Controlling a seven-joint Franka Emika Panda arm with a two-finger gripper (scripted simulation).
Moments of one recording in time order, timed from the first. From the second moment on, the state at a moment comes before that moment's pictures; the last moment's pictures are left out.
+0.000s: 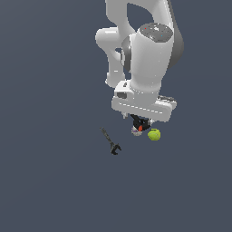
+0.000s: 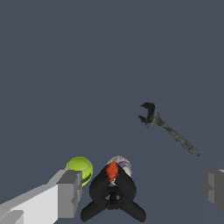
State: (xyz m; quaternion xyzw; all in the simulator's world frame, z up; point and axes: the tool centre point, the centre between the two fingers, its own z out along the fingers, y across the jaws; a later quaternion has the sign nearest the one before) arm 0.029 0.084 0.240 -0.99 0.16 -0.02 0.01
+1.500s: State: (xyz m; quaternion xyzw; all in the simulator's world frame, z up) arm -0.019 0.210 0.095 -0.95 0.32 0.00 0.00
